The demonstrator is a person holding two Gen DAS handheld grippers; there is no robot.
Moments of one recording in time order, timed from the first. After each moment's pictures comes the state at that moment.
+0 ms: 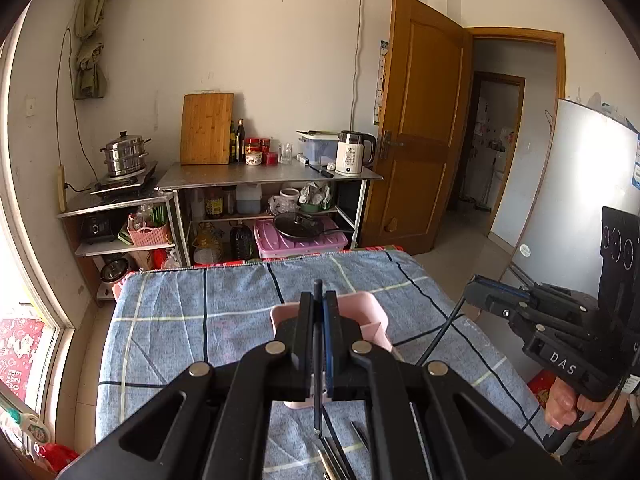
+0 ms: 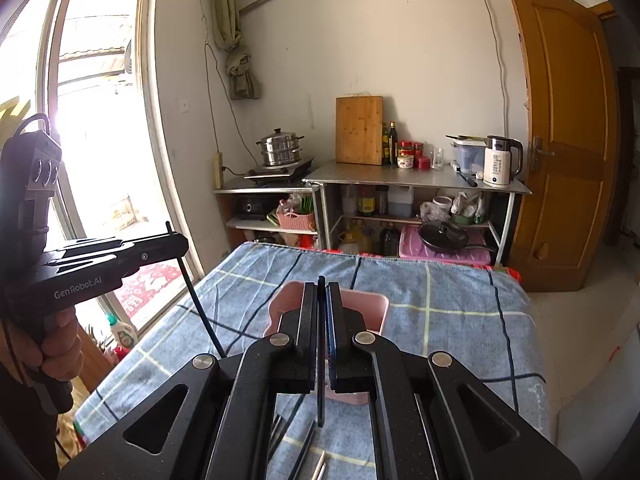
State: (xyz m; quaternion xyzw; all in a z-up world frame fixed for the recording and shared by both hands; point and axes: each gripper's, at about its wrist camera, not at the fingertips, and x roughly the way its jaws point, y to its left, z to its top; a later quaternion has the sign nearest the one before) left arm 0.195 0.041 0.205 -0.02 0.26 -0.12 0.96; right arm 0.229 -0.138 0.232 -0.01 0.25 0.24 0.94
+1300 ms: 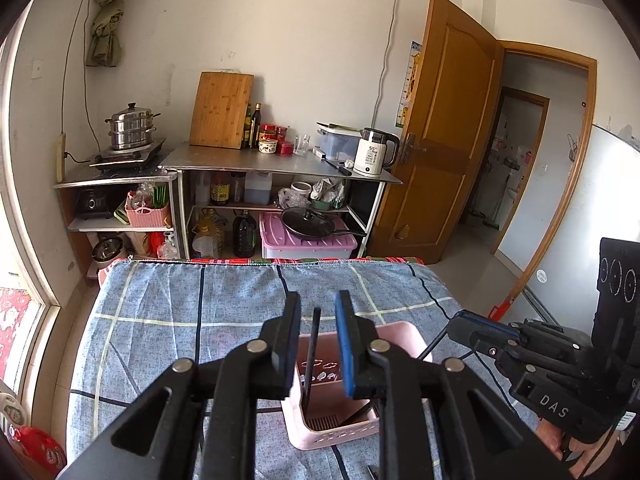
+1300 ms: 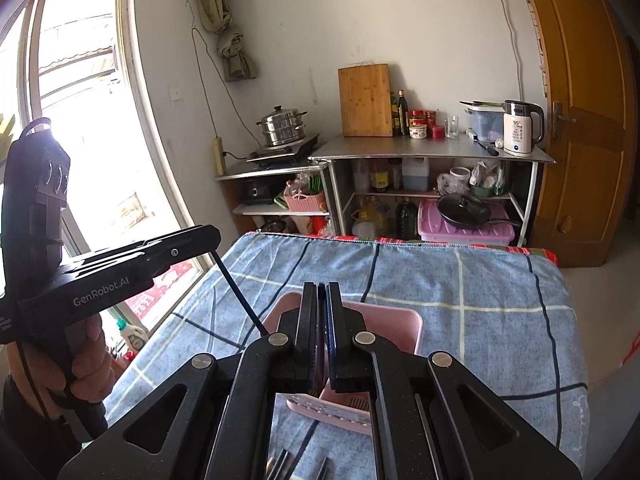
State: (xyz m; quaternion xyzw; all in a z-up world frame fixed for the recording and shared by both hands) left arm 0.264 0.067 0.167 -0.07 0.27 -0.11 0.95; right arm 0.299 -0.108 0.192 0.02 0.31 0.25 0.92
